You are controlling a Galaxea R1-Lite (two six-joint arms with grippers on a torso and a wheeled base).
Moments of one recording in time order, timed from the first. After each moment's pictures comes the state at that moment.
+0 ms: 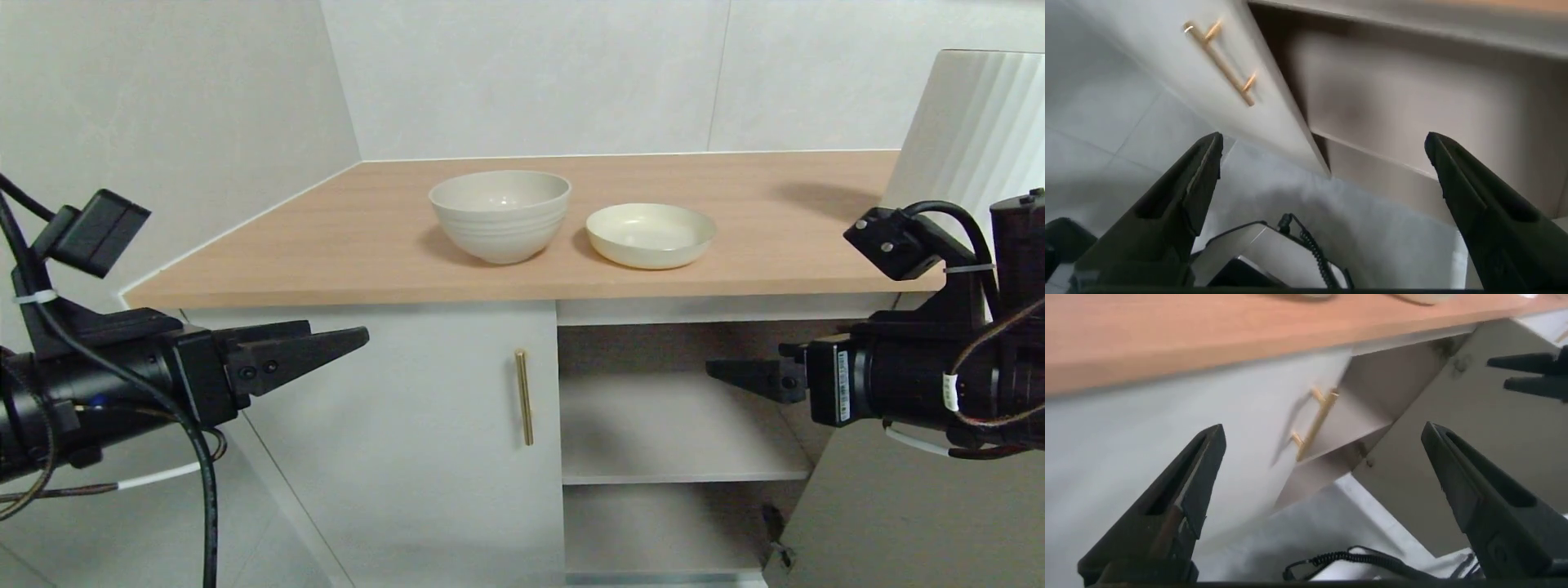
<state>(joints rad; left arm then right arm) -0.17 1.25 -0.69 -0.32 -0.49 -0.21 0.60 1.39 -0.88 -0.11 -0.02 0.23</state>
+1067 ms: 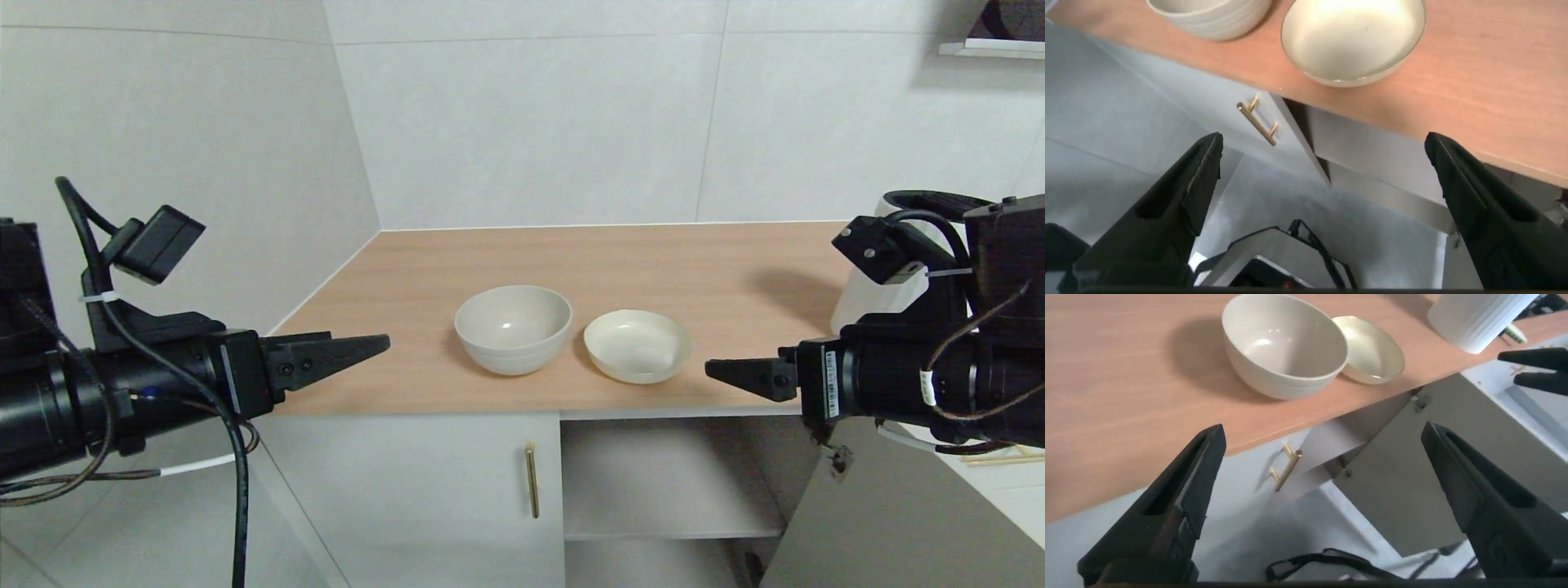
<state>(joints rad) -0.18 1.33 -0.72 -0.31 -0.49 -0.23 0.58 1.43 -0.89 -0.11 -0.02 0.23</state>
